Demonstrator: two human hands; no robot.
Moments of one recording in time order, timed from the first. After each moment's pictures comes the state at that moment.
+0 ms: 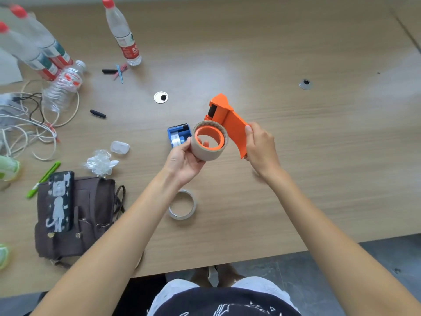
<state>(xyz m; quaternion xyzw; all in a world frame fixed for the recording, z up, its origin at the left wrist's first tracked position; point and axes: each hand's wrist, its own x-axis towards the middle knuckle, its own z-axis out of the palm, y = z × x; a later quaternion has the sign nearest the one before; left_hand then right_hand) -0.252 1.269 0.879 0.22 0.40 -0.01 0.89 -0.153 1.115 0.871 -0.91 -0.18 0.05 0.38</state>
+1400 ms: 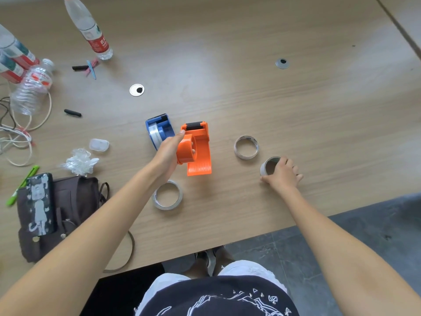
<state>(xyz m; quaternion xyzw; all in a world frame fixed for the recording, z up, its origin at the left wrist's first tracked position) -0.256 1.254 0.850 0.59 0.37 -0.08 0.72 -0.178 0.968 0.767 -0.97 0.08 0.22 0.06</state>
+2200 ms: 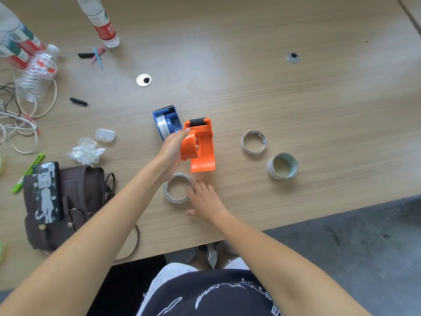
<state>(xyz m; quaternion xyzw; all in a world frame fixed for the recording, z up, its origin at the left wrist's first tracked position) -0.267 1.260 0.846 0.56 0.37 -0.07 0.74 -0.317 1.117 0.751 -0.86 -0.44 0.28 0.00</state>
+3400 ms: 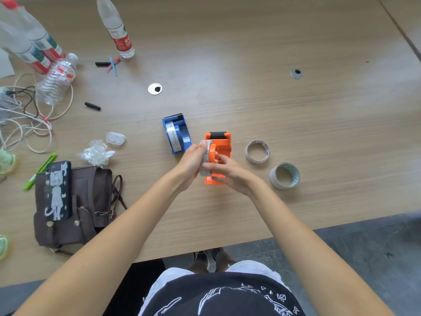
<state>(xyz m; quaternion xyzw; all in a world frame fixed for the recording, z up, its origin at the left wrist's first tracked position) -0.275 1.229 0.860 0.58 0.34 -0.09 0.73 -0.227 1.103 0.839 -0.59 -0.01 0.55 0.59</state>
